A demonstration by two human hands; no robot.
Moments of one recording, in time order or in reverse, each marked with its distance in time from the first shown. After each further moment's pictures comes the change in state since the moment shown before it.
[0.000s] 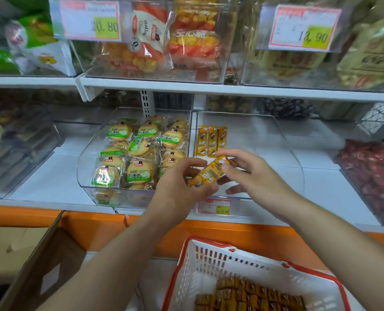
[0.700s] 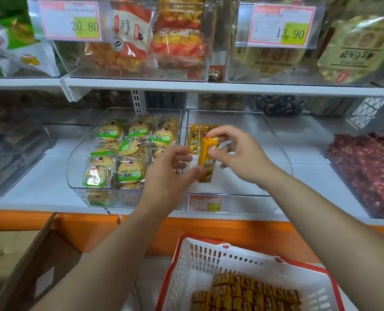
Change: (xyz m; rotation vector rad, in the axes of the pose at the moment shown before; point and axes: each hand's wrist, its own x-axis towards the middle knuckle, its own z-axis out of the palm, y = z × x) left_hand 0.016 0.001 0.008 0.109 0.194 0.083; right_hand 0.042 0.006 -0.018 -0.211 0.113 -0.202
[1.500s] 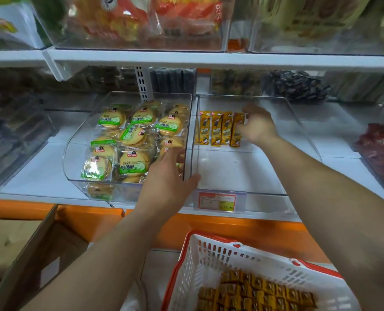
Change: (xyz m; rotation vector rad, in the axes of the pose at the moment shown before) left_hand 0.014 -0.043 0.002 0.347 -0.017 -0.054; right_hand 0.117 0.120 -0.006 -0.592 0.210 0.258
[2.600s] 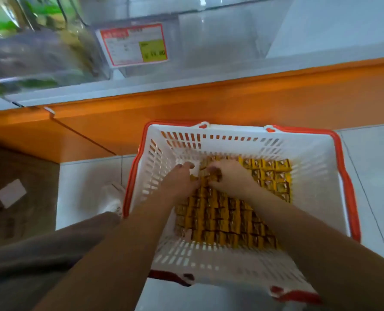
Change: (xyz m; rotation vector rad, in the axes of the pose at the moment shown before) left_hand -0.150 -0.150 0.232 0.379 -0.834 -0.230; right_hand -0.367 0.169 0.149 0.010 -0.710 0.021
